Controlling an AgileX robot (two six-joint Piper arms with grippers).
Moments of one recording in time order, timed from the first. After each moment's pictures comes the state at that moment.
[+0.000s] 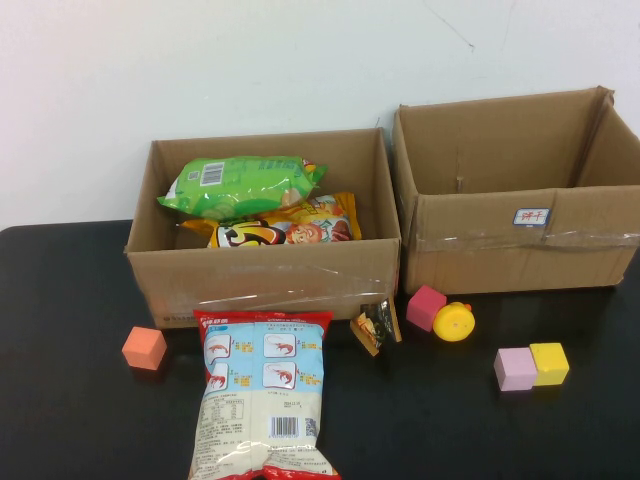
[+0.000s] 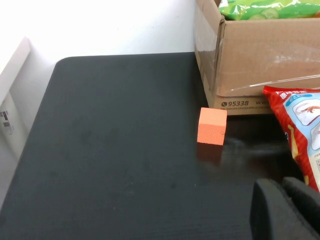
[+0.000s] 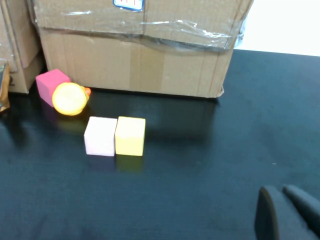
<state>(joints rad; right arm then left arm) 0.03 -0.01 0.03 0.03 0.41 -0.13 0.02 -0.01 0.02 -0.09 0.39 0.05</state>
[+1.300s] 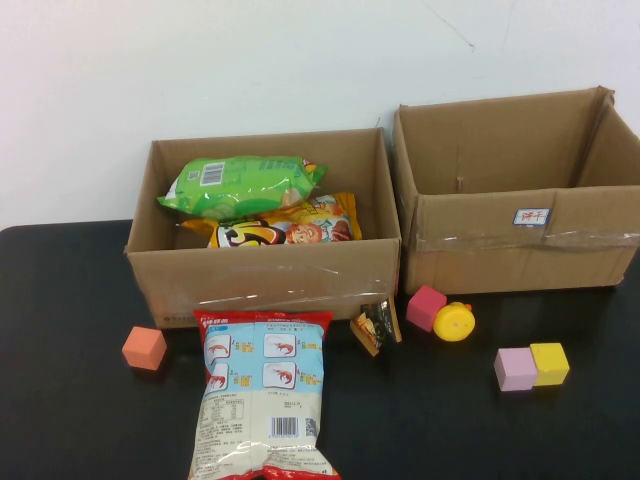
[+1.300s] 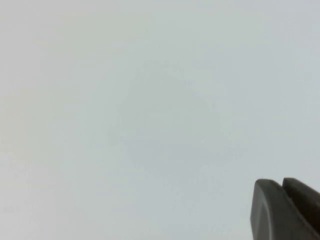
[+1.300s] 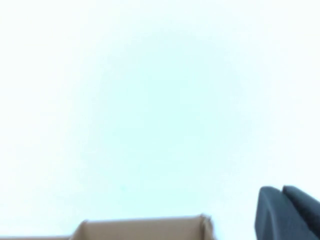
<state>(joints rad) 0.03 -0.01 -0.19 0.14 -0.03 -0.13 0.02 -0.01 -0.25 0.28 -0.17 -0.39</state>
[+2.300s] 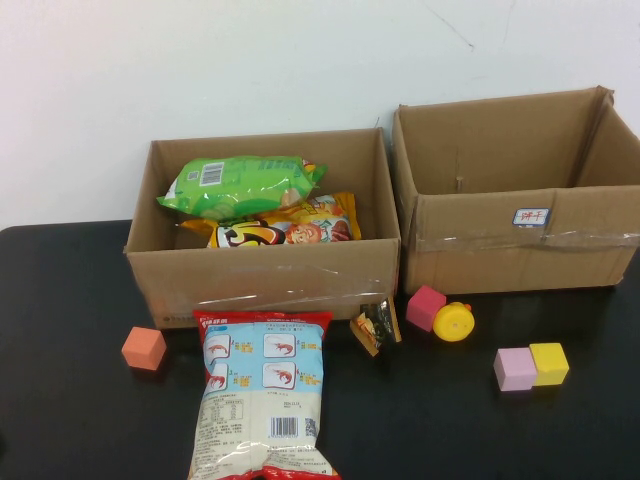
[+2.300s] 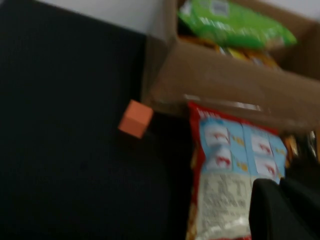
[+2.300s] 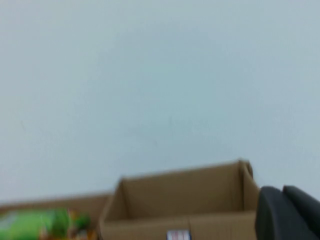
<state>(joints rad) 0.03 0.24 -0.38 0.42 0.14 -0.22 0.02 0.33 -0.39 -0.28 0.63 -0.15</state>
